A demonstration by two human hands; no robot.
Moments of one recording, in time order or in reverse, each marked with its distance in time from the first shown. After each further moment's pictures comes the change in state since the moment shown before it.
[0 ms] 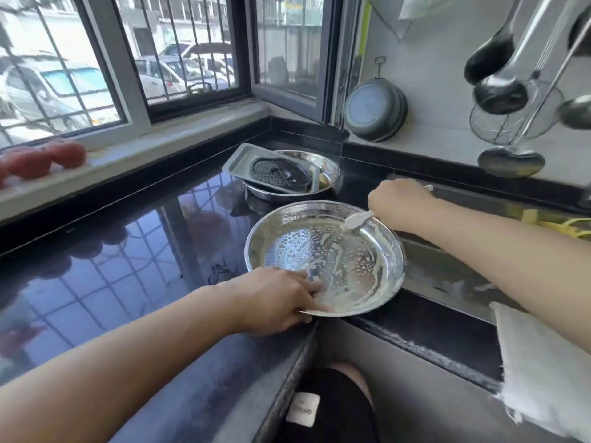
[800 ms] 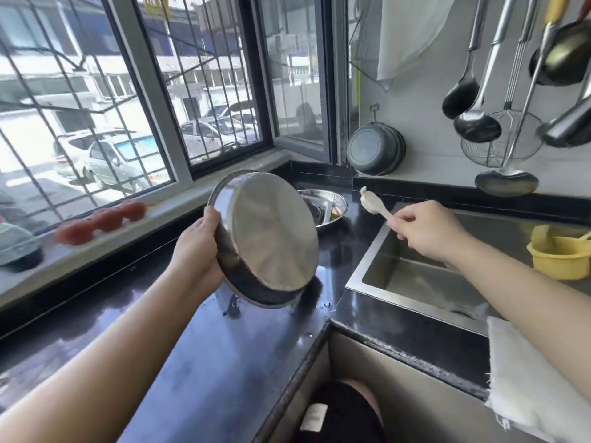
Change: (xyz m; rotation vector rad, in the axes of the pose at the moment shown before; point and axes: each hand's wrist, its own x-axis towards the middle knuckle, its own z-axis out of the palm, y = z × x) left_hand -0.050 -0.003 -0.083 -1.590 1.331 -0.696; right_hand -0.087 0.040 0.002 1.217 0.299 0.302
